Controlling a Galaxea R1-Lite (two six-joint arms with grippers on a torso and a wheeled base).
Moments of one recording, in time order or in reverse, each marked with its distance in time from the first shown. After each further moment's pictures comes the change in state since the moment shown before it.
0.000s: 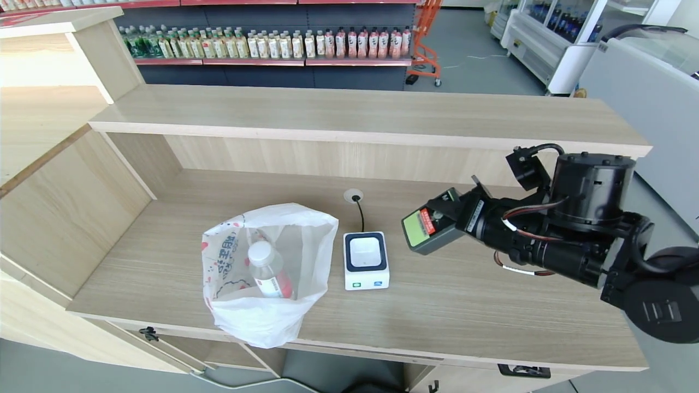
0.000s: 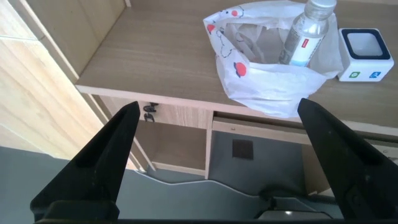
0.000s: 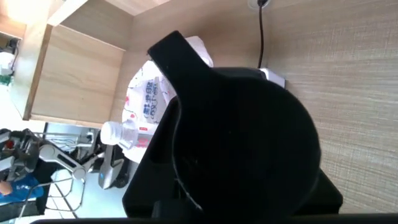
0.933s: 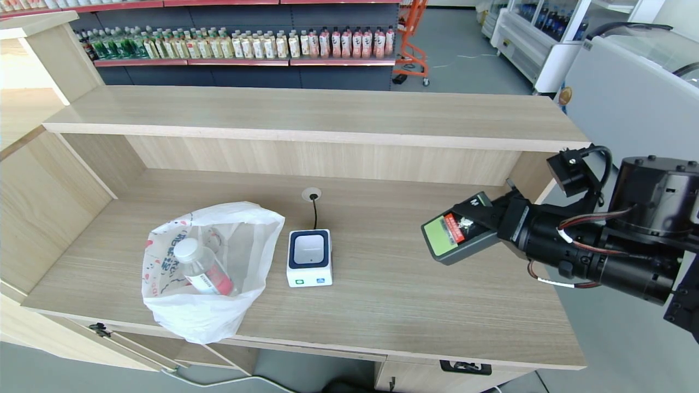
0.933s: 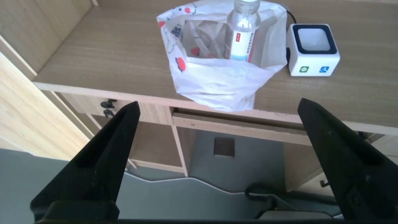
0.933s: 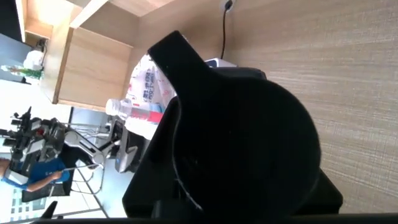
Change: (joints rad) left arm 0.000 0.000 0.000 0.000 0.000 0.003; right arm -0.066 -0.149 0.129 -0.002 0.142 0.042
